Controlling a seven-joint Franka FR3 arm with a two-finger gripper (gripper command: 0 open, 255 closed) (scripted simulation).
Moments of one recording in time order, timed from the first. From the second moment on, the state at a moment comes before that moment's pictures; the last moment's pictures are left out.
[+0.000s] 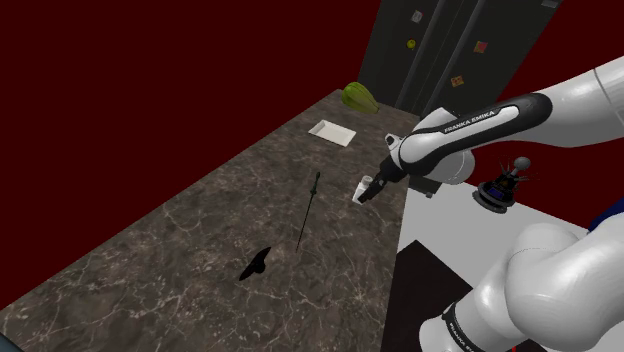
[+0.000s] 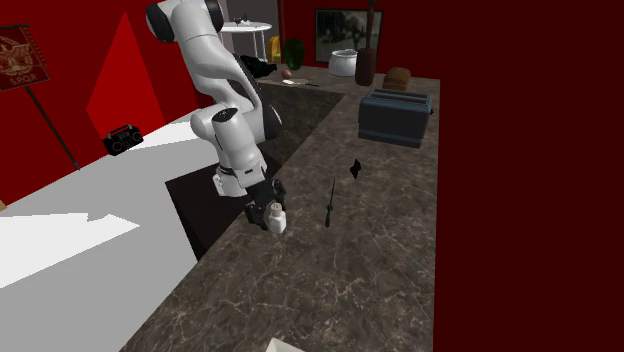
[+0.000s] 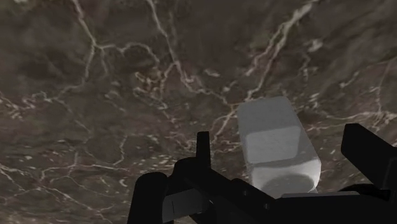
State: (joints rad) arm 0.19 -0.35 -0.43 -2.86 0.21 2.81 -0.79
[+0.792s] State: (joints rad) arm 0.20 -0.35 -0.43 -2.86 0.21 2.81 -0.79
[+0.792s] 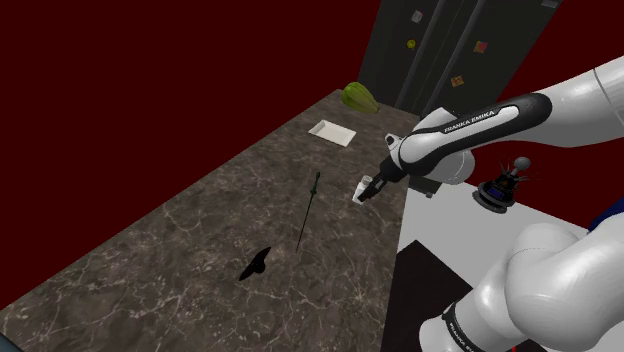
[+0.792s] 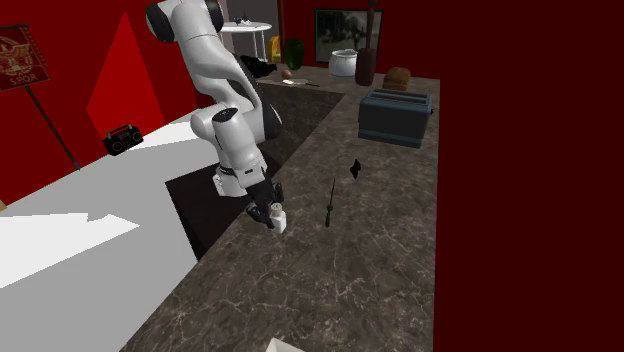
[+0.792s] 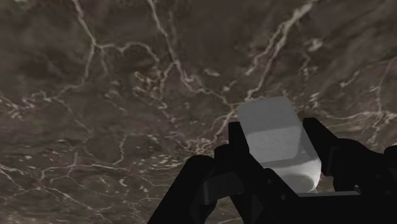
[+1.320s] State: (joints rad) arm 0.12 -0.44 -0.37 -2.84 0.14 2.70 -0.72
